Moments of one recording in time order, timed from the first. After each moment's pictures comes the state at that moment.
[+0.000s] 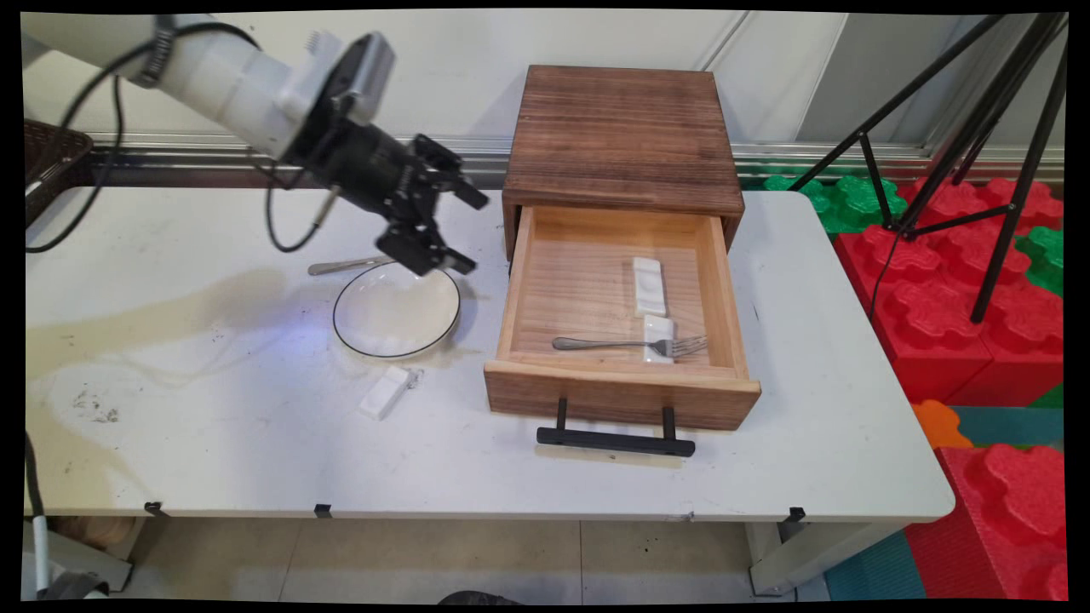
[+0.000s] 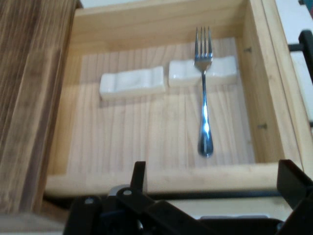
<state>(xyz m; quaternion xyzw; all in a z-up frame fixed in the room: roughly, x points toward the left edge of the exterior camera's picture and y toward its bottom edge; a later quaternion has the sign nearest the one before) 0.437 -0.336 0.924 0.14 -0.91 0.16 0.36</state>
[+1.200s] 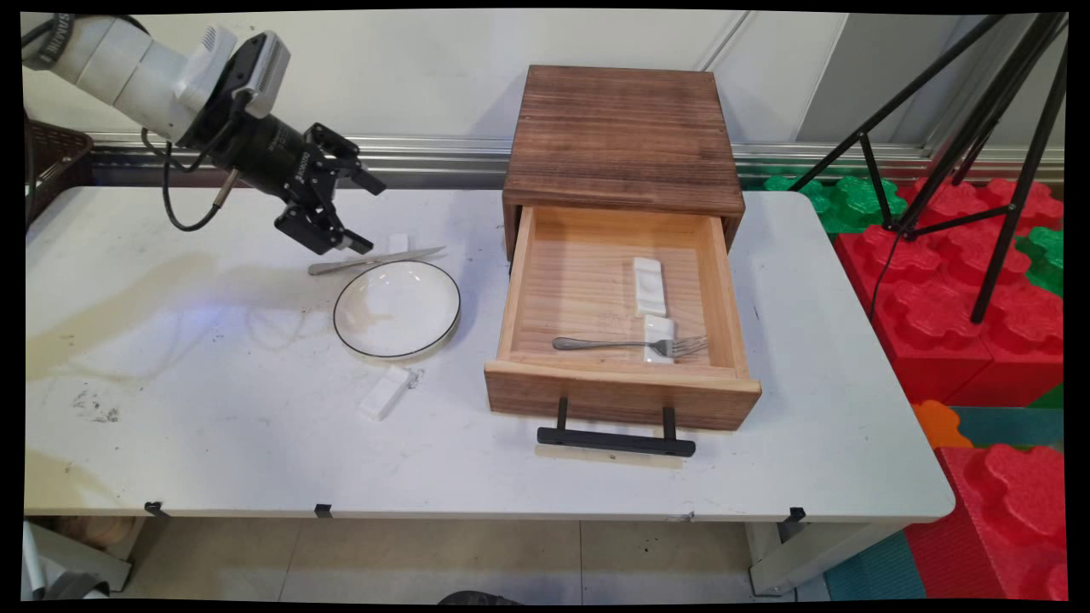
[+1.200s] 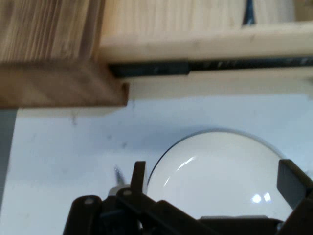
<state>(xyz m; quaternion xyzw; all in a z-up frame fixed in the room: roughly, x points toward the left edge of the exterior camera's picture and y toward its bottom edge) 0.552 -0.320 0.918 0.18 -0.92 0.17 0.29</state>
